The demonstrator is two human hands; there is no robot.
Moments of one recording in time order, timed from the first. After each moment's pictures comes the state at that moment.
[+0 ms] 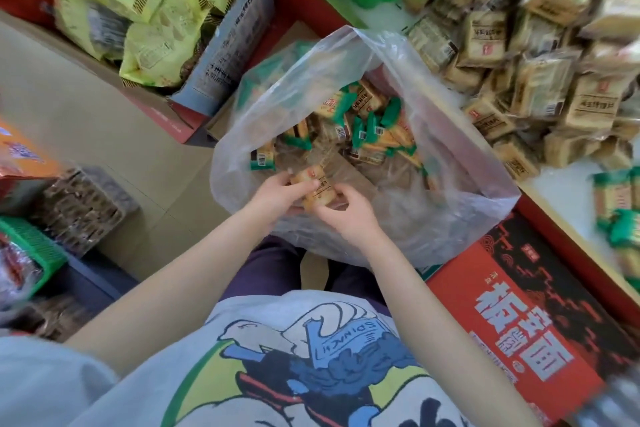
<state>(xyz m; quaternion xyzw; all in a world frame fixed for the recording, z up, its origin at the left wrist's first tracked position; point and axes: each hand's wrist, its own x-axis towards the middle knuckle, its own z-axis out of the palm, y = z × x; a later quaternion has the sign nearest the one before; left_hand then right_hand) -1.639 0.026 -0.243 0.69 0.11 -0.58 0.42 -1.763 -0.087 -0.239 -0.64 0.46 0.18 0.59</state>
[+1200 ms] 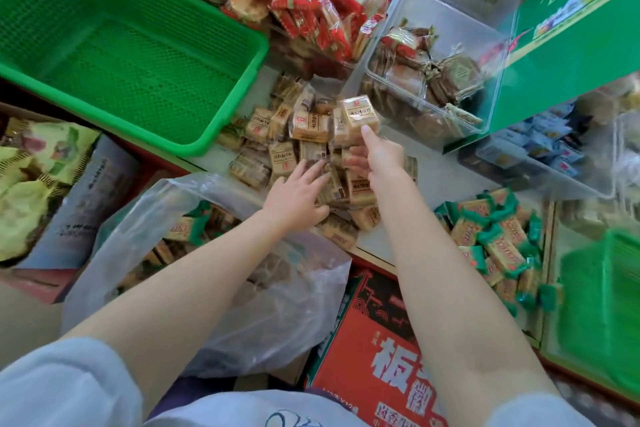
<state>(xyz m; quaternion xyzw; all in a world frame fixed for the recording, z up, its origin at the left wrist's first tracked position) -1.695 -0.275 -0.146 0.75 -0.60 -0.27 0.02 -1.788 -0.407 -0.082 -0.43 0.66 -0.21 0.59</state>
